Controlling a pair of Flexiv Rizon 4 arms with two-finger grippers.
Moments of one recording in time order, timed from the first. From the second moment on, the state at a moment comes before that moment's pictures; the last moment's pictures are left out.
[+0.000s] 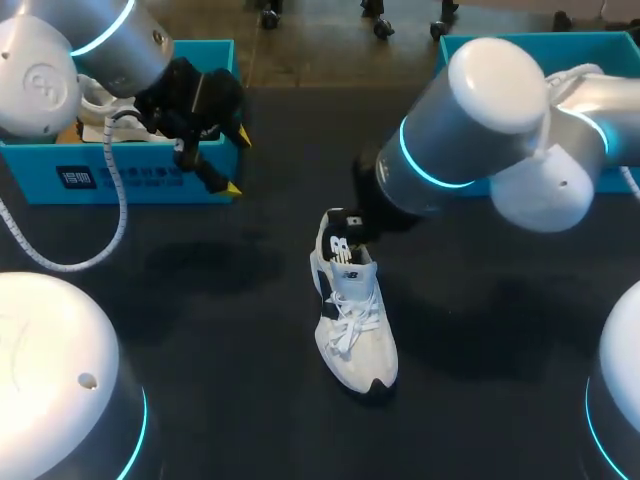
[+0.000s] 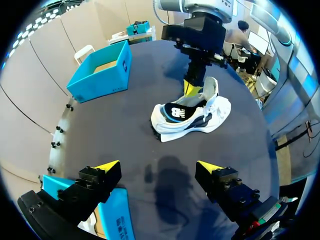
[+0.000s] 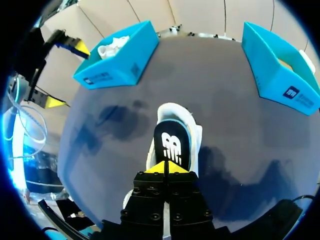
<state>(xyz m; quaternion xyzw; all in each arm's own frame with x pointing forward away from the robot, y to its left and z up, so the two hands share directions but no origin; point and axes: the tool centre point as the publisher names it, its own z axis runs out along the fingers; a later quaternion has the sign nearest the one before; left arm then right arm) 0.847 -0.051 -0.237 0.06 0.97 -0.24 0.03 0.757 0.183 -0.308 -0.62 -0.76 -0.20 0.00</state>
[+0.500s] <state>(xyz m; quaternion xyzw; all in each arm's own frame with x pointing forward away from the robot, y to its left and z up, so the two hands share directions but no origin) 0.847 -0.051 -0.237 0.06 0.97 -0.24 0.03 0.760 0.189 -0.307 -0.62 -0.76 -0.19 0.00</state>
